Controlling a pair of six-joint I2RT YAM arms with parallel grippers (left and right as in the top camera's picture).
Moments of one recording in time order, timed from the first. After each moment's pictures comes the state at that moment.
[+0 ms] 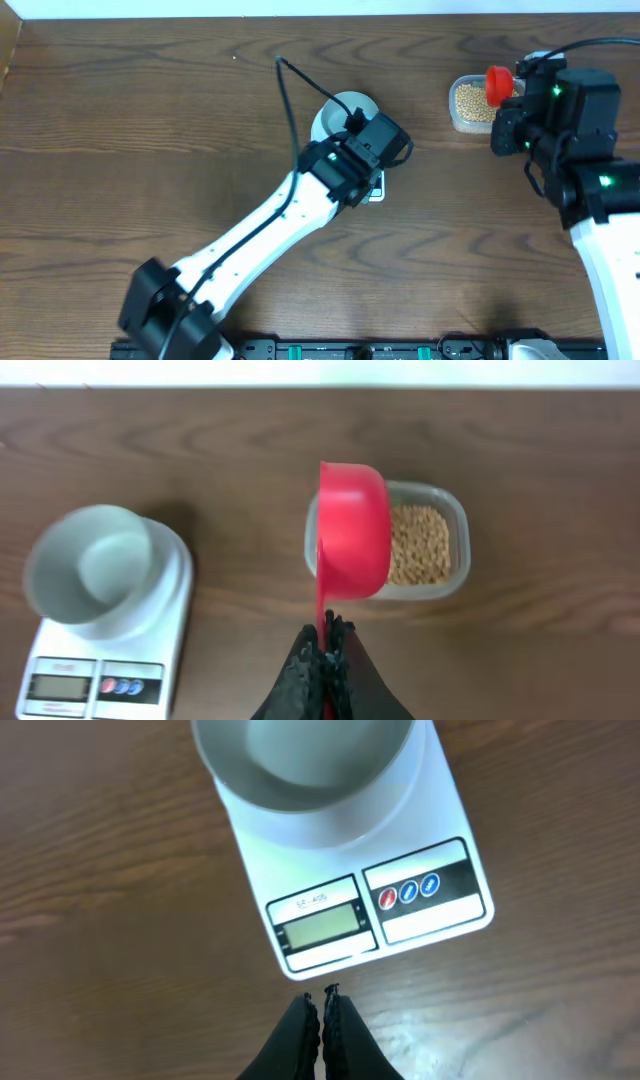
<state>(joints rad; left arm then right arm) -0.79 1.70 1.43 -0.96 -0.33 -0.35 0.07 1.26 1.25 -0.70 -0.02 0.02</state>
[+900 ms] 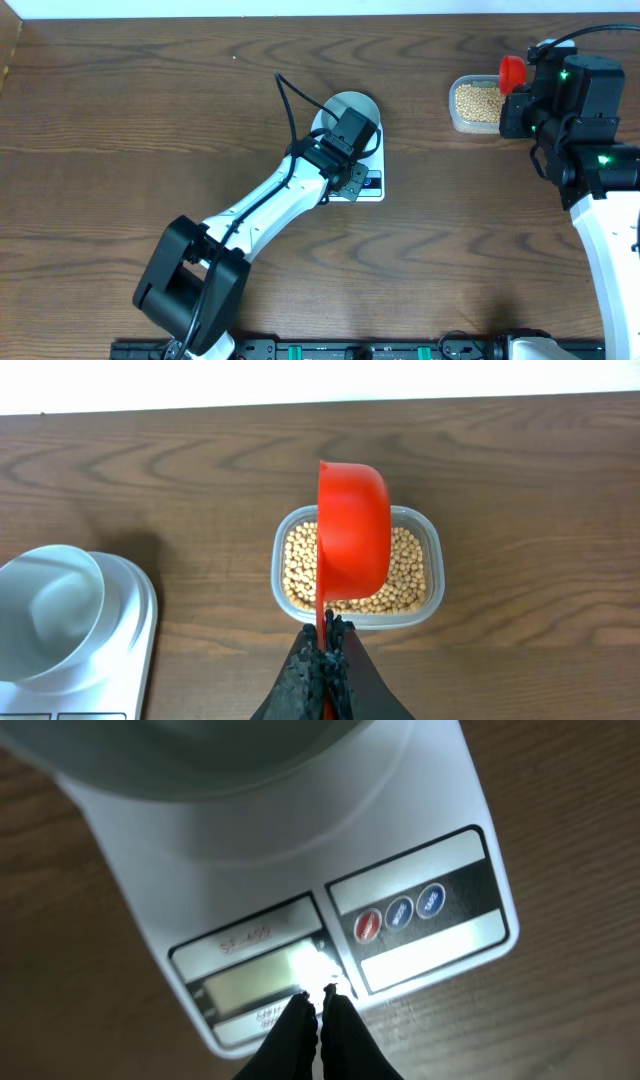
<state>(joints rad) -0.64 1.80 1.24 -0.66 -0.05 -0.20 0.02 1.32 1.25 -0.60 -0.01 0.01</state>
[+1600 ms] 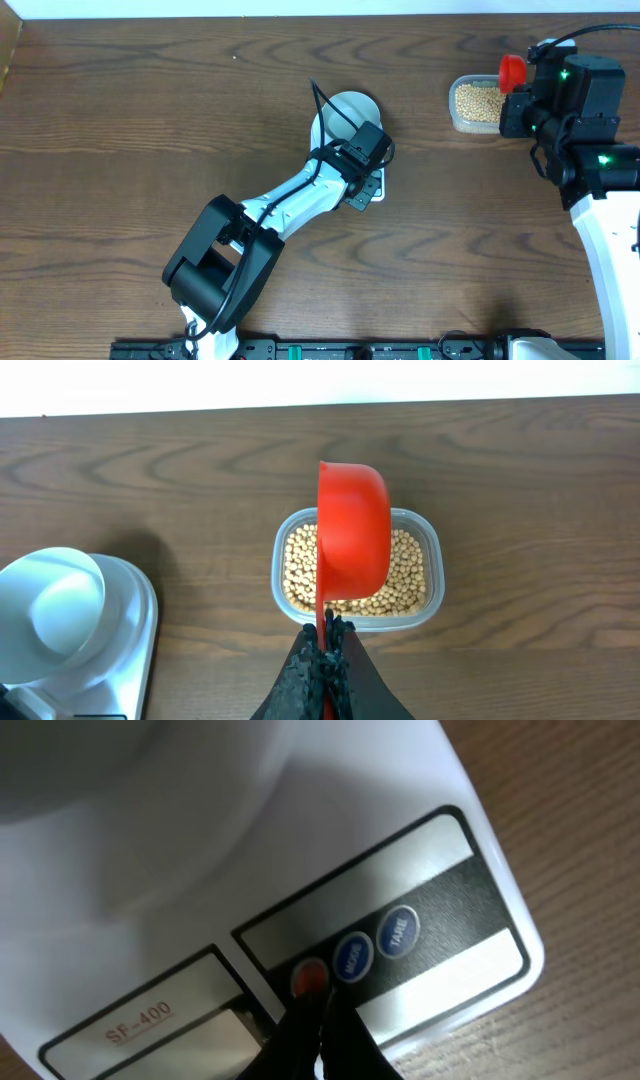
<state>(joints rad) -0.69 1.93 1.23 -0.56 -0.06 -0.09 0.02 1.32 1.25 -0.59 -0.01 0.01</state>
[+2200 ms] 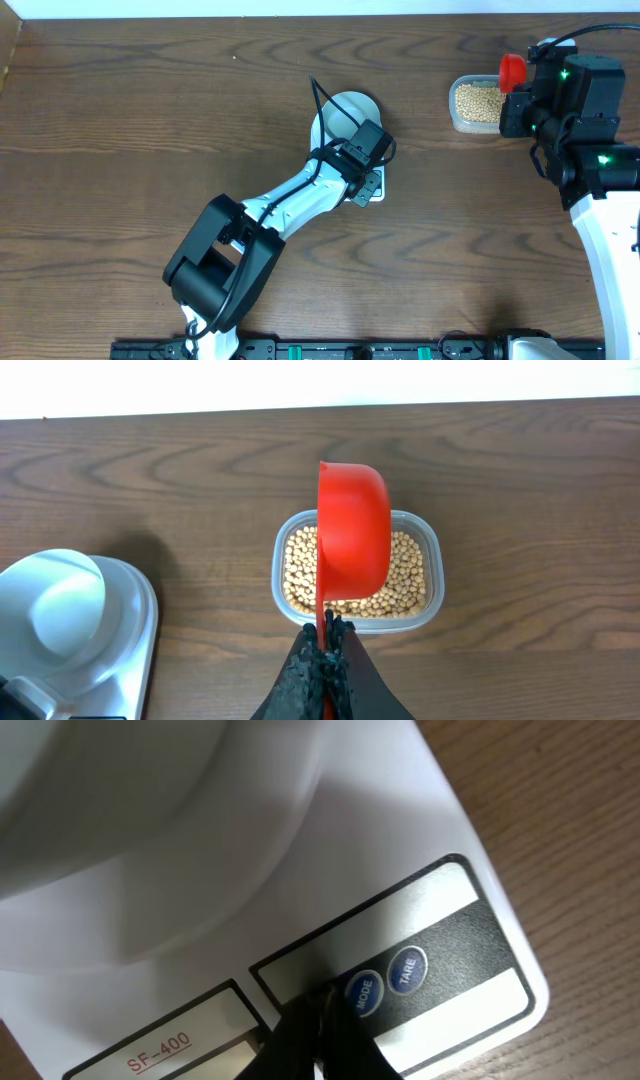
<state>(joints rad) -0.69 1.93 1.23 -0.51 -0.09 -0.09 0.02 1.32 1.25 -0.59 -0.01 0.01</state>
